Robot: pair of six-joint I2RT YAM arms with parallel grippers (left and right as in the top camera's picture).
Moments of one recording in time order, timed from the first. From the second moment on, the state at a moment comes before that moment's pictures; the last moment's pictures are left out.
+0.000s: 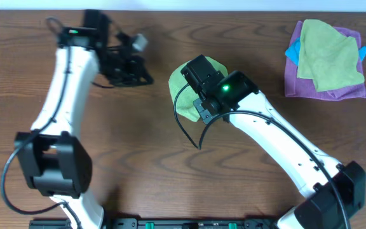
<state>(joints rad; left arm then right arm) -0.15 1.90 1.74 -1.22 0.64 0.05 0.66 1.71 1.54 -1.13 0.30 0.15</state>
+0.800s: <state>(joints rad) -0.46 1.91 1.22 -0.51 0.49 -0.48 0.39 1.71 1.52 -0.94 0.28 0.17</state>
